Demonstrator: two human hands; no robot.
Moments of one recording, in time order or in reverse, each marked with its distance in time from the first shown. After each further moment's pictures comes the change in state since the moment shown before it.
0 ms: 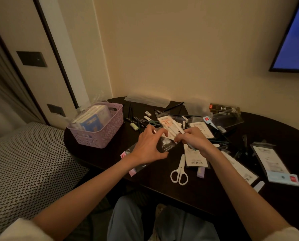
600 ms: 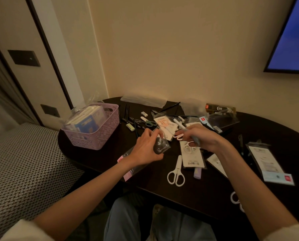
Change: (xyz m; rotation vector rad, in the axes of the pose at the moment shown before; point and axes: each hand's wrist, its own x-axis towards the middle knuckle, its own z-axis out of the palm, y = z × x) left_hand 0.009 -0.008 0.012 -0.069 -0.083 -0.044; right_hand -0.007 -0.014 -0.032 0.148 -0.207 0.125
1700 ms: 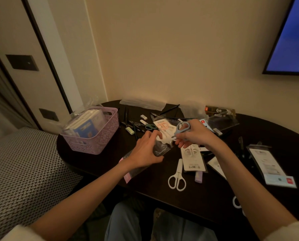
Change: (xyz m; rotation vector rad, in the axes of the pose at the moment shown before) left_hand 0.007 -0.009 -0.003 -0.047 0.020 0.072; right_hand -0.005 -0.020 0.009 -0.266 0.102 -0.188
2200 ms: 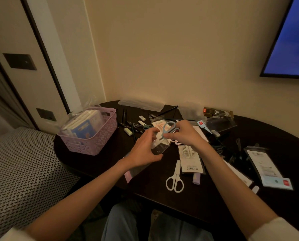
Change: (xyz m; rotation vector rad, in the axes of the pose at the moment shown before) left_hand 0.004 -0.003 0.001 -0.158 0.072 0.029; right_hand 0.024 0.000 0.023 -0.072 0.113 -0.052
